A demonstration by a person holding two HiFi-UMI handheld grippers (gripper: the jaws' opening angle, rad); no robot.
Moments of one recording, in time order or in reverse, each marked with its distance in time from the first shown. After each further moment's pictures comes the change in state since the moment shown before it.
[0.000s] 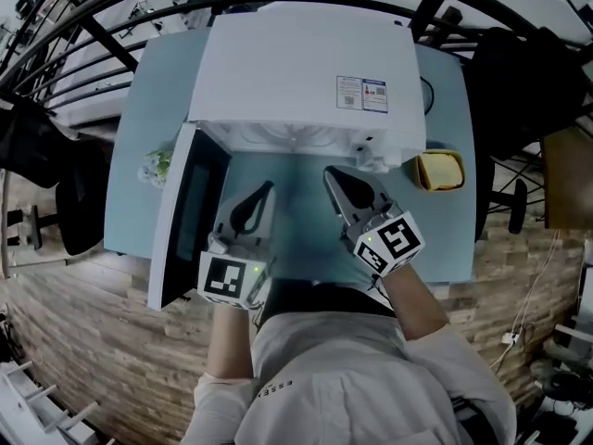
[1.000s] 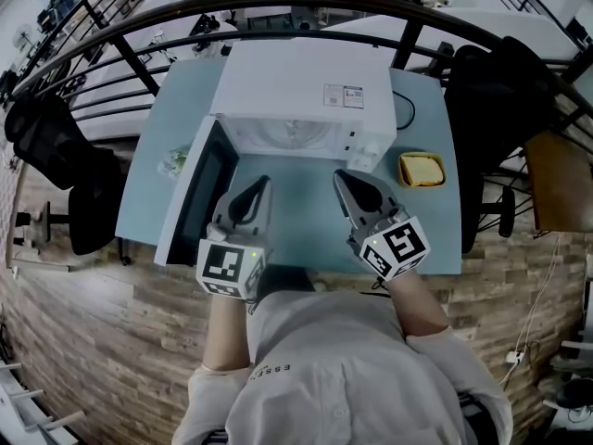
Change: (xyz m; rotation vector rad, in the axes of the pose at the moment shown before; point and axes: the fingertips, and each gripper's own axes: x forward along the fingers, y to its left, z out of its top) left arm -0.069 -0.044 0.054 0.117 -0.064 0.050; right arm -0.088 0.056 0.071 -0.145 -0.085 -0.019
